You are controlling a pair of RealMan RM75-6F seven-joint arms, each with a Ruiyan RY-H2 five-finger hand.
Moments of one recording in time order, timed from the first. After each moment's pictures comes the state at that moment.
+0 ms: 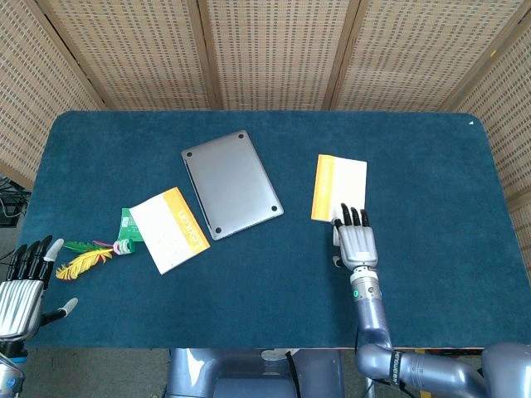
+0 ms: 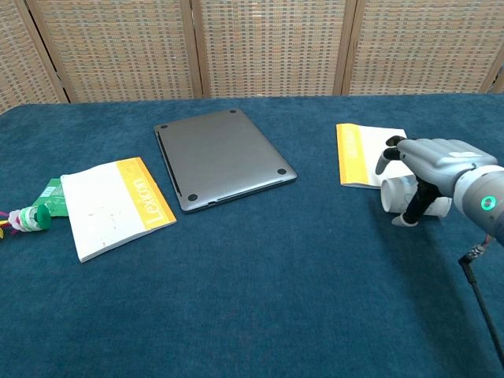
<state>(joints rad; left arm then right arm) -0.03 -1.23 -0.01 -1.65 1.57 1.56 0.21 0.65 -1.75 0.24 -1.48 -0.76 1.28 -0.77</state>
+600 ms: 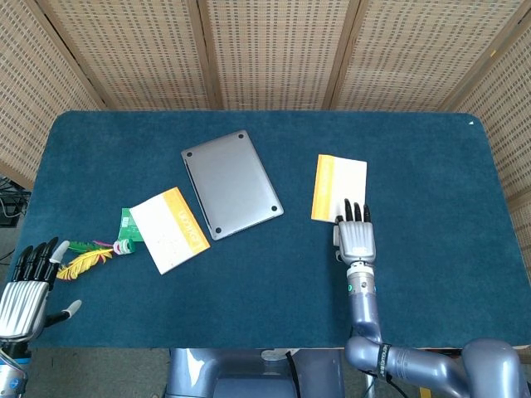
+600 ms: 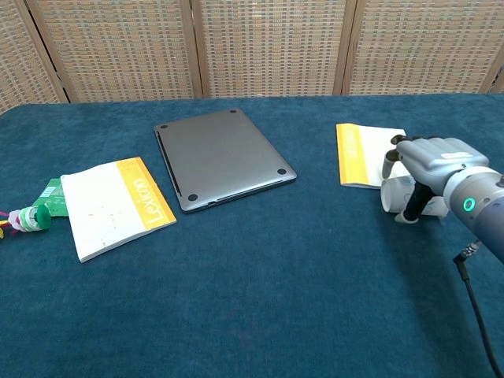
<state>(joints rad) -0.03 -1.23 0.00 -1.65 1.58 1.55 0.22 0.68 -1.82 0.26 -1.36 -0.74 1.29 -0.83</state>
